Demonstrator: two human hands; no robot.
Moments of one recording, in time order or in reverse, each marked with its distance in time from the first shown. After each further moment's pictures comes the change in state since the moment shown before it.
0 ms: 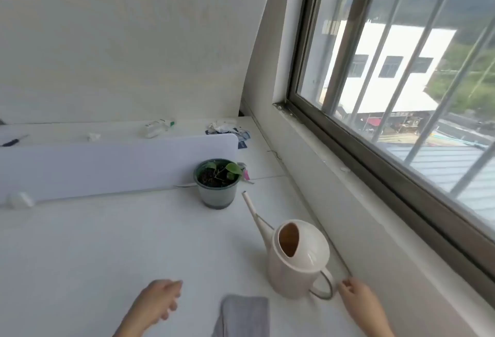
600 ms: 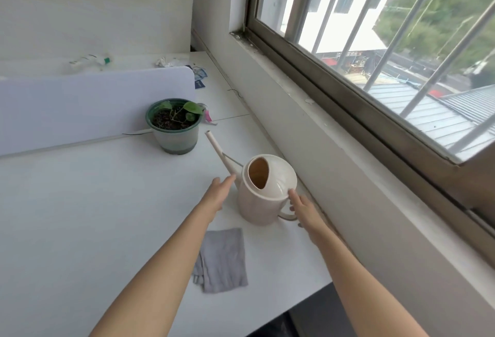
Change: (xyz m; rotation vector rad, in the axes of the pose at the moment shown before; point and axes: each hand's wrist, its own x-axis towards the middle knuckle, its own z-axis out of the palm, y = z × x) left_hand 0.048 0.115 0.117 -0.263 -0.324 0.119; right_hand -0.011 -0.045 0.018 0.433 -0.129 0.084
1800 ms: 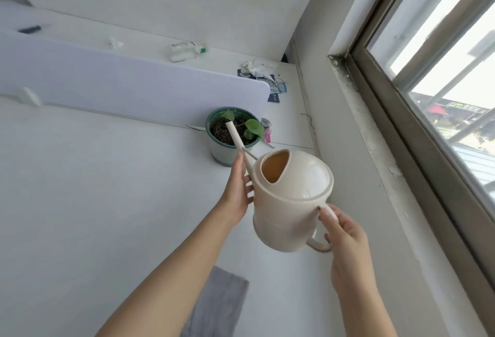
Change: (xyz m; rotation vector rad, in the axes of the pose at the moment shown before) left_hand 0.040 0.059 -0.028 -0.831 0.091 0.199; right_hand 0.023 -0.115 -0.003 0.294 -0.215 -0.260
